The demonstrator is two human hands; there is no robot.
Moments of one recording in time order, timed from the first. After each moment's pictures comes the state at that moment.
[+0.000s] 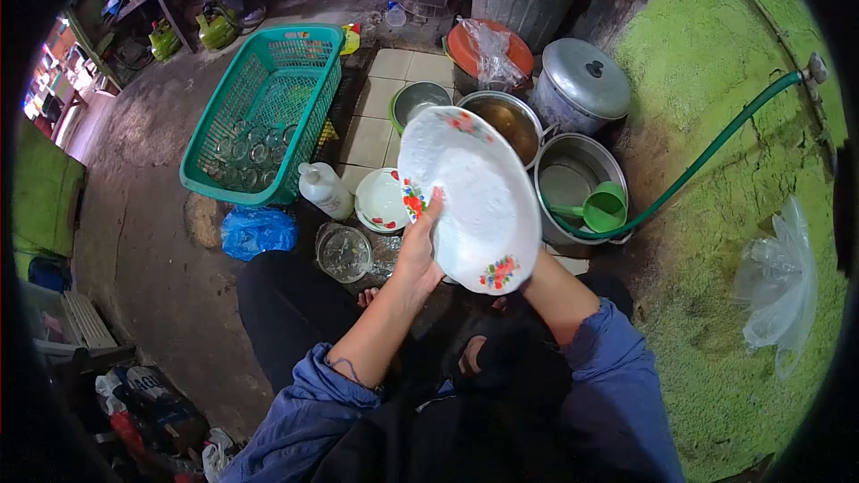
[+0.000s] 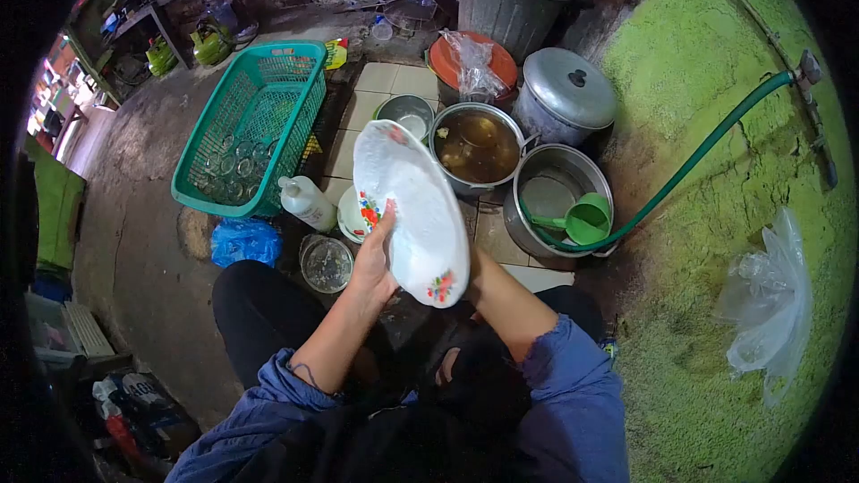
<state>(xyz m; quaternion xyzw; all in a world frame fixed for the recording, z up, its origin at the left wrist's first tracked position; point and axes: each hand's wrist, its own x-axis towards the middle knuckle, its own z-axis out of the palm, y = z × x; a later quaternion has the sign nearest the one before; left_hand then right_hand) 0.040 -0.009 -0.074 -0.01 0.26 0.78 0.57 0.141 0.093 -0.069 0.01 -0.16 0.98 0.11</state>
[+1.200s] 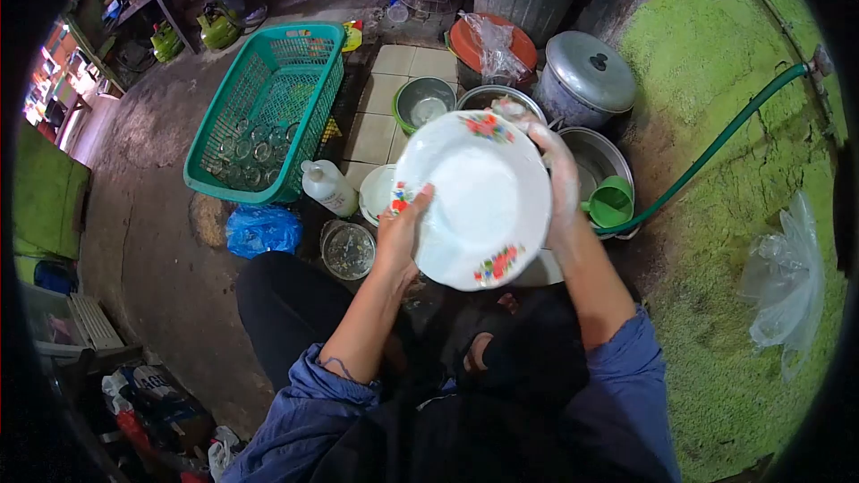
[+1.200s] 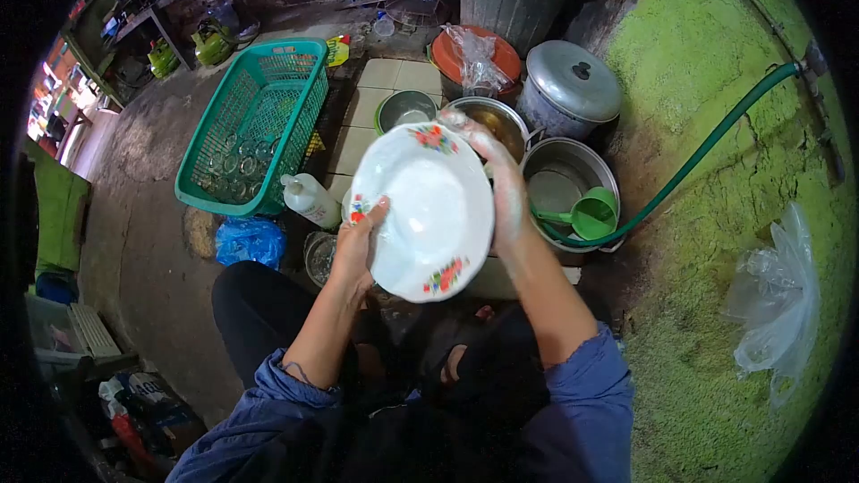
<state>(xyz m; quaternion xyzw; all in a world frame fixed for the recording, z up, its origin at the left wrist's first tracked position) 0.018 -0.019 -0.057 0.01 0.41 0.76 0.50 0.136 0.116 0.017 -0.14 -0.36 0.89 0.26</state>
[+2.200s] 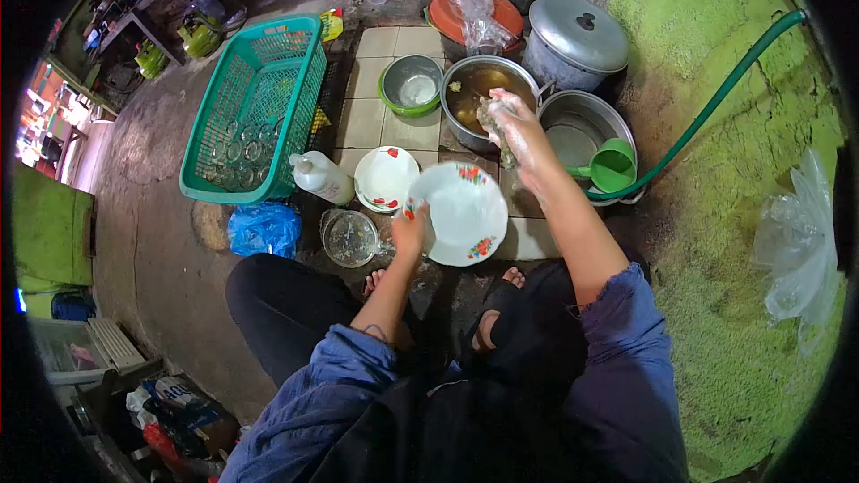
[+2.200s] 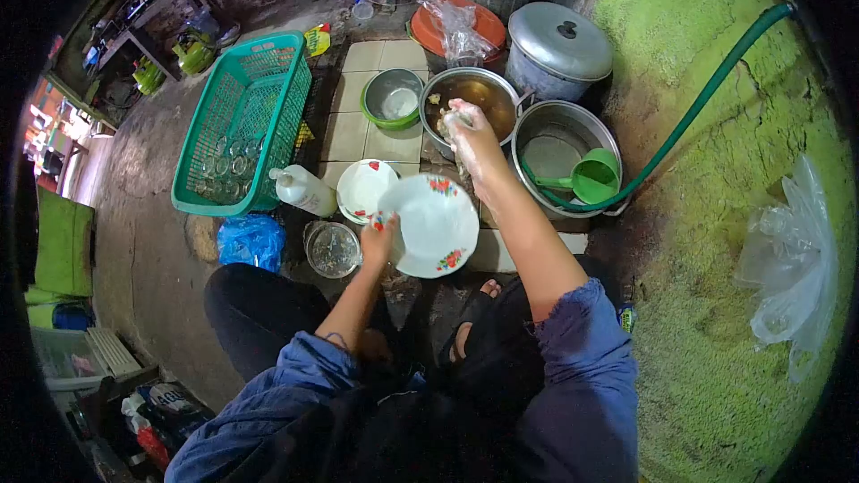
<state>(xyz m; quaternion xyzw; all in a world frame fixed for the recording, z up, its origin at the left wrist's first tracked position) 0.021 -0.006 -0.255 0.19 0.80 0.51 0.25 0.137 0.173 -0.061 -0.37 -0.56 0.67 0.31</state>
